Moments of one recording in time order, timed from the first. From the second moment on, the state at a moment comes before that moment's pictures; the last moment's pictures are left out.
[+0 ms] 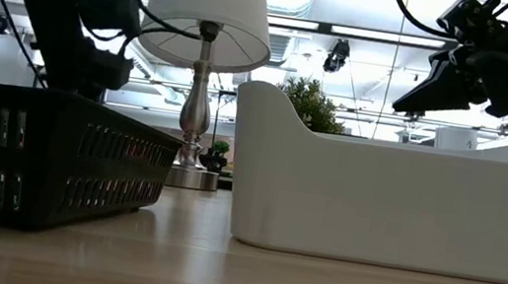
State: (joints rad) left arm 0.16 1.13 0.58 -0.71 -0.61 0.27; right arm 0.22 0.94 0.44 -0.07 0.54 -0.12
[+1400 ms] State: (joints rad) left arm 0.16 1.16 0.59 -0.66 -0.57 0.28; right arm 0.23 0.94 0.44 -0.07 0.54 -0.10
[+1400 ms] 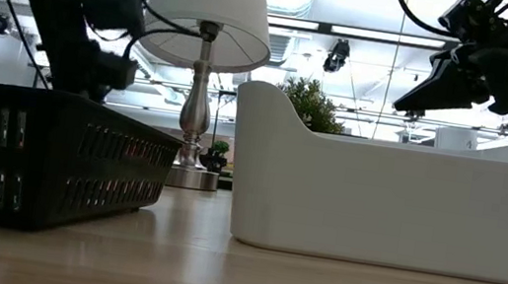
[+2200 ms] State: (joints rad) left arm -0.36 1.16 0.98 -0.95 -0.41 -0.02; right arm 0.29 1.00 0.58 -0.07 0.47 -0.08
